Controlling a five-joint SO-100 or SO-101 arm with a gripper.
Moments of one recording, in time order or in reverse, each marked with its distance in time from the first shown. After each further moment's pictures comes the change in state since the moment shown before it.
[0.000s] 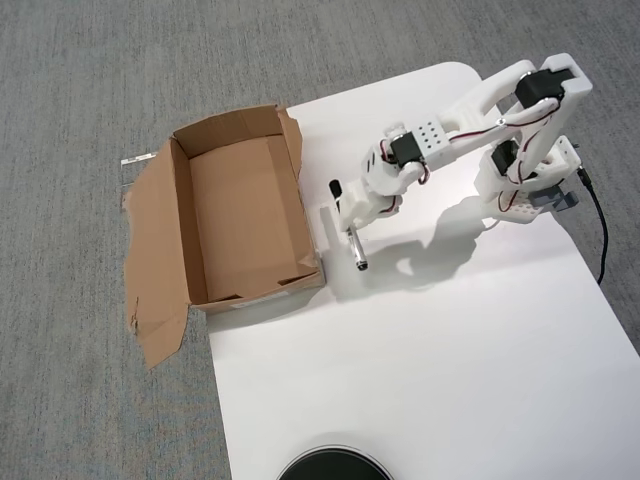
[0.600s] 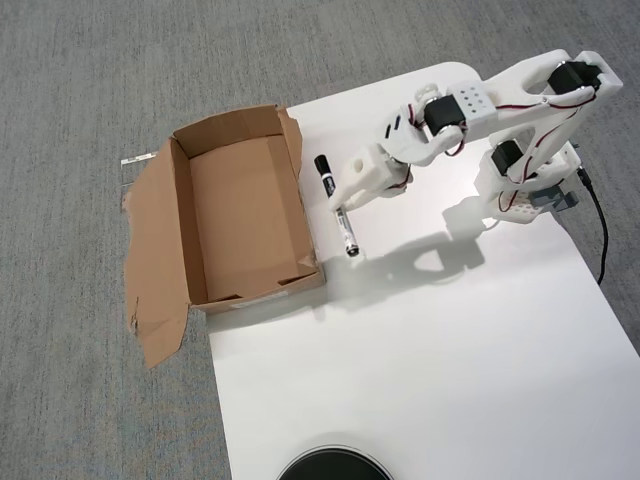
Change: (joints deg) arm -0.4 18.1 -3.7 0.1 0.0
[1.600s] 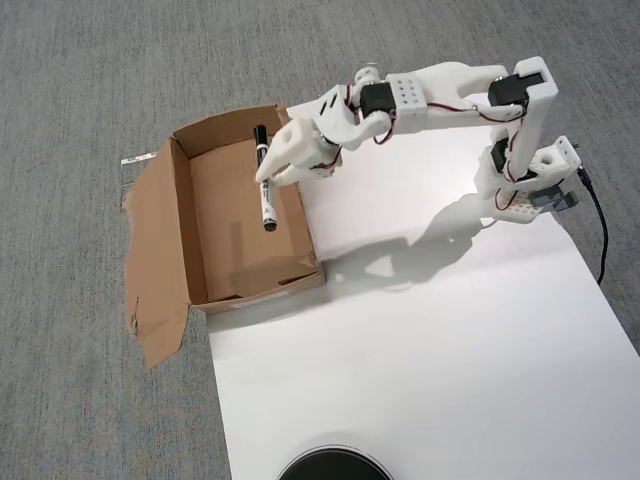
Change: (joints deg) arm 7.9 -32.7 -38.1 0.0 0.0
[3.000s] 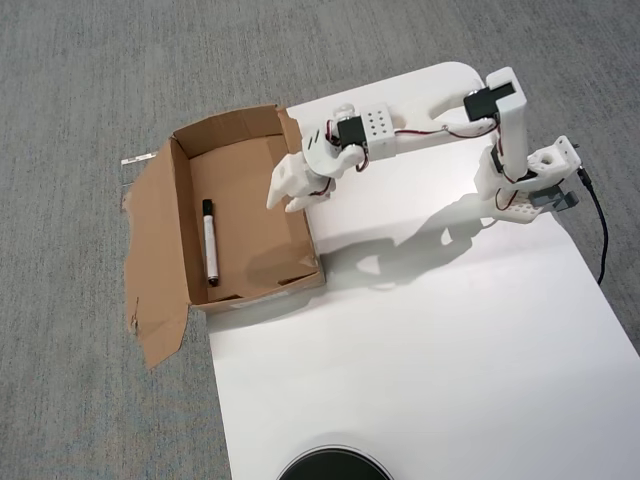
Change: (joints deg) arm -0.3 -11.4 -0.3 0.0 -0.2
